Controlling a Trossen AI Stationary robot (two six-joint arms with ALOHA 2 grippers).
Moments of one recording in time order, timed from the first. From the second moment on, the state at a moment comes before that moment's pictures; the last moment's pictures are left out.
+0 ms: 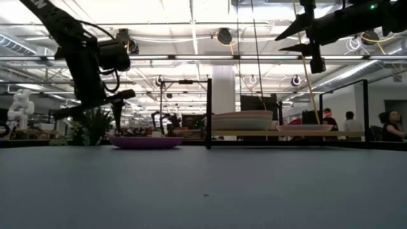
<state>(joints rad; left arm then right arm) 0.52 1.26 0.57 -0.44 -0.14 -1.53 -0.13 0.73 0.37 0.36 0.60 1.33</state>
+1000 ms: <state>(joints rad) 0.52 1.27 0.47 -0.28 -0.20 -1.64 -0.13 0.73 0.37 0.32 0.60 1.32</state>
